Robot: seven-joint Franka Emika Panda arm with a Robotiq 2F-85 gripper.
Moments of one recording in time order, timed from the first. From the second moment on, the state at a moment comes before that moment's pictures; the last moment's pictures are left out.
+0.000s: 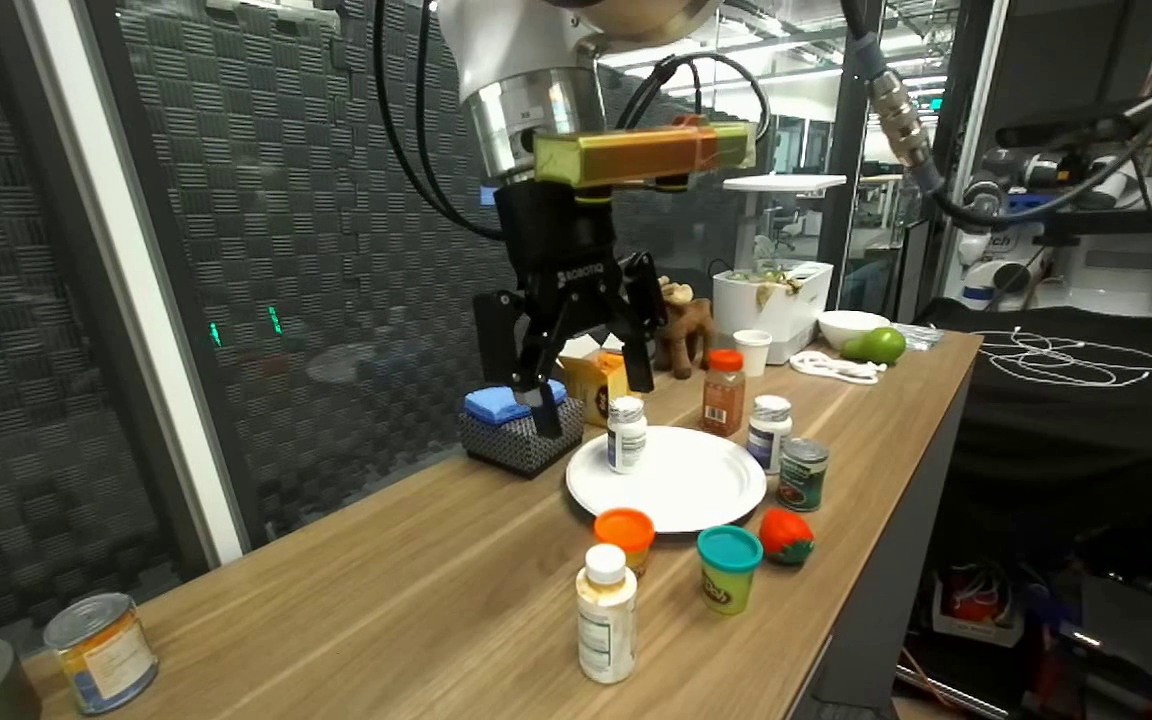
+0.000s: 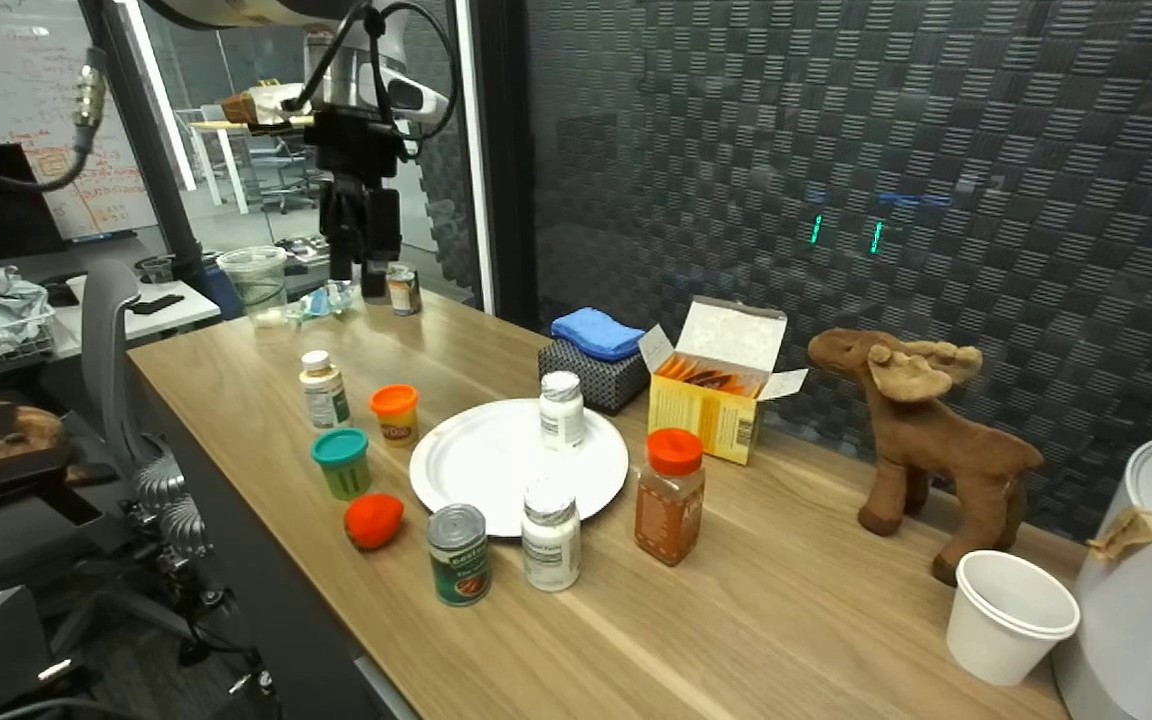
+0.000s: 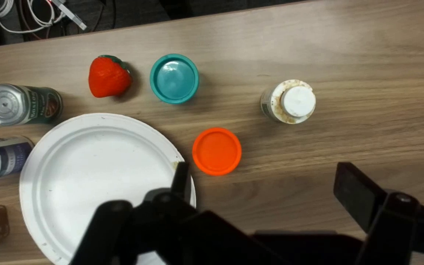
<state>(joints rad) 0.21 0.23 0.12 -1.85 -0.02 1.86 0.43</state>
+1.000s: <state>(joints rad) 0.25 0.14 0.14 -2.14 -0.02 2.19 0.46</state>
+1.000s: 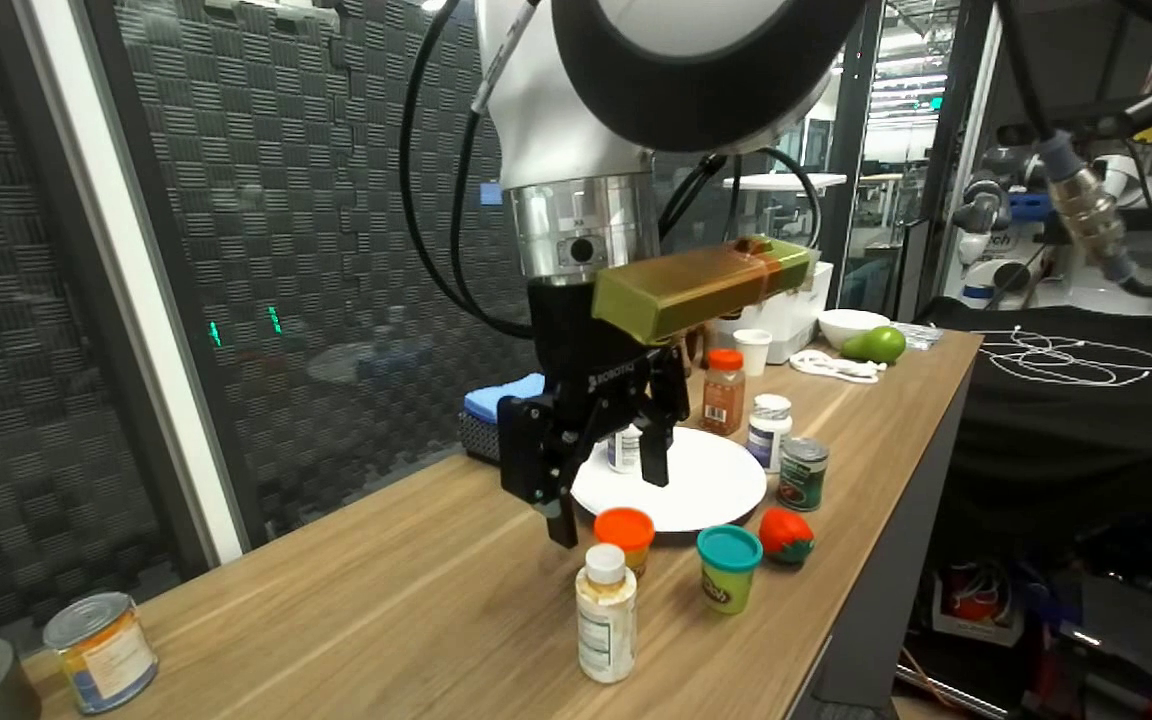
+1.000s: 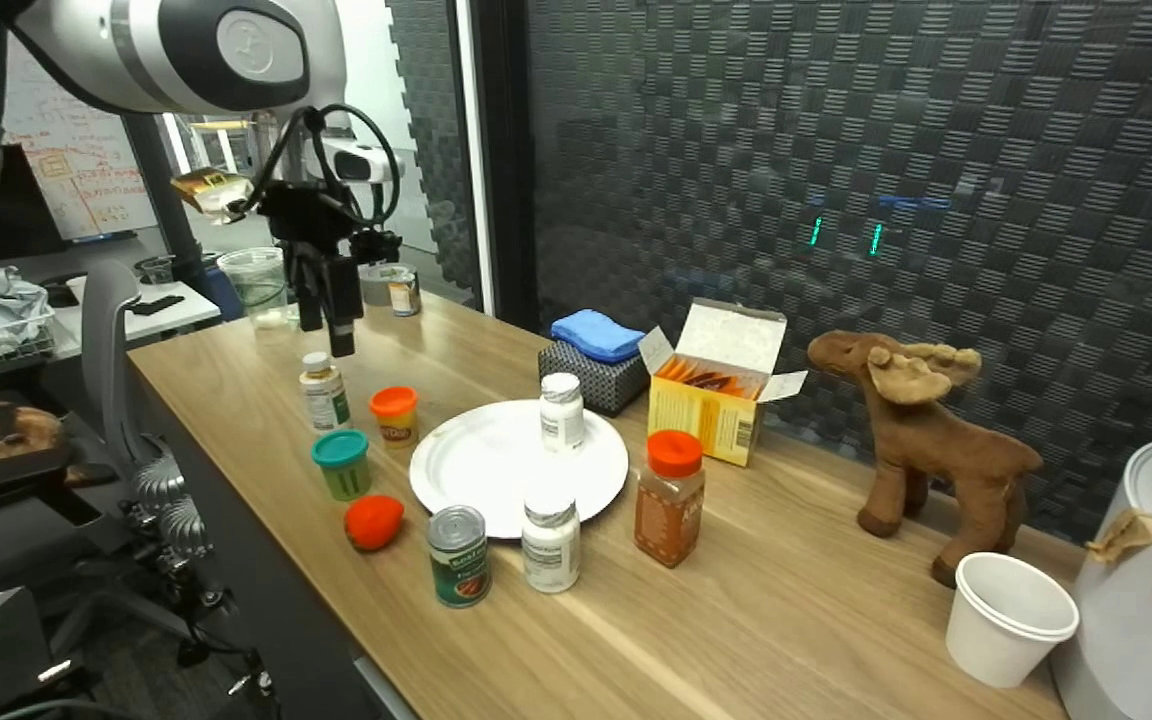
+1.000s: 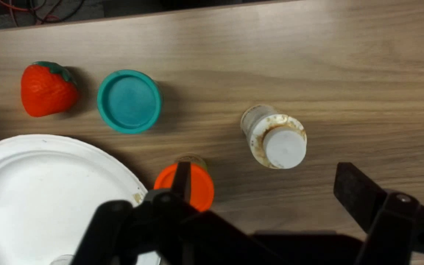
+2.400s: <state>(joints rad) 0.24 0.17 0.15 -2.17 0.03 2.22 0.30</state>
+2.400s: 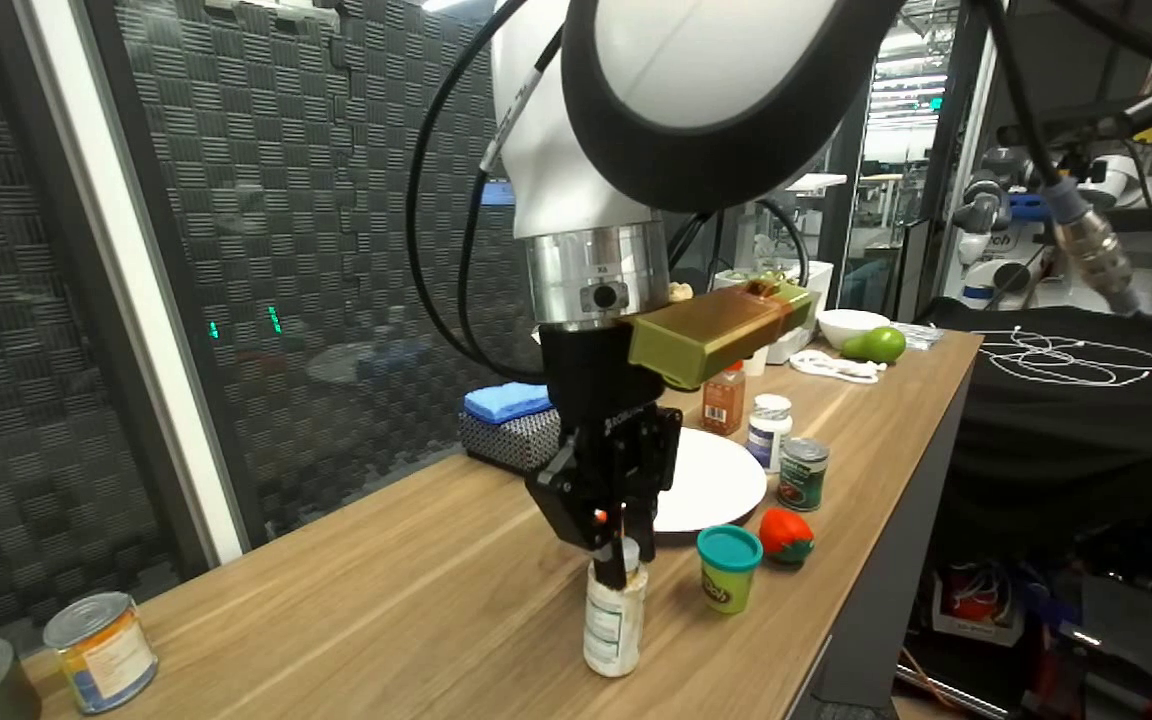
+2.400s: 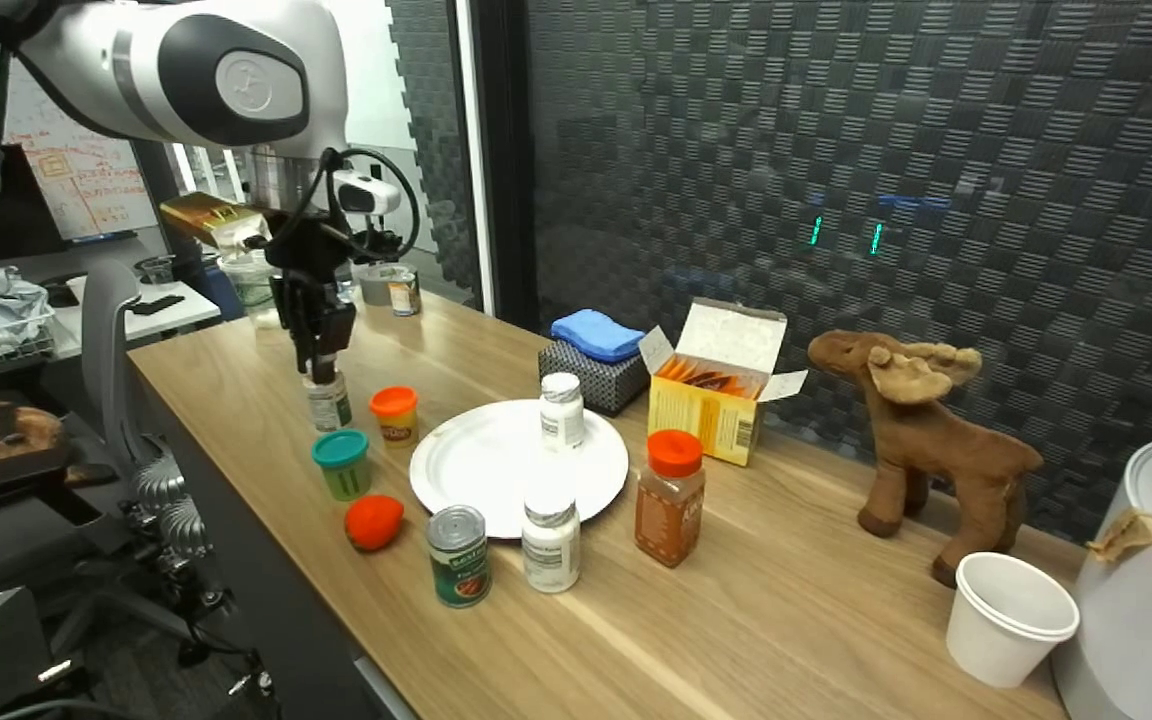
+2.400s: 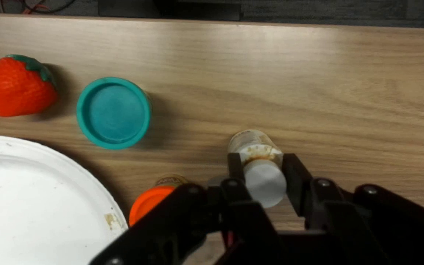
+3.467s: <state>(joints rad) 0.22 0.09 0.14 -1.99 0.09 2.18 0.58</state>
